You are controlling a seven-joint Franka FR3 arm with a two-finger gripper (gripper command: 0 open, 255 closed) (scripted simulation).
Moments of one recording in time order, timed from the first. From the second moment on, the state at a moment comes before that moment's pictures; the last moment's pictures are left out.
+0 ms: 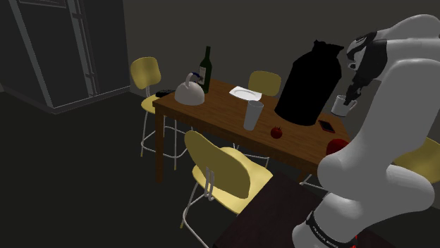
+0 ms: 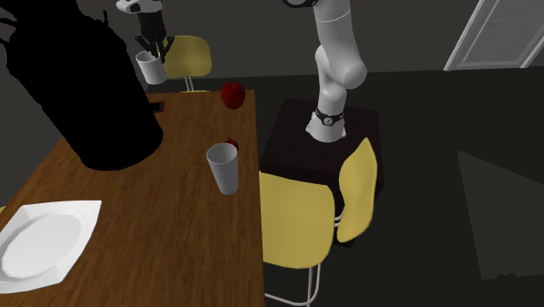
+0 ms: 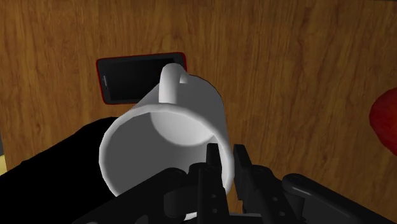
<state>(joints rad) -0.98 0.34 -0.47 -1.47 0.20 1.84 -1.82</state>
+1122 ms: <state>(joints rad) -0.97 0.38 -0.46 -1.65 0.23 2.06 -1.85</state>
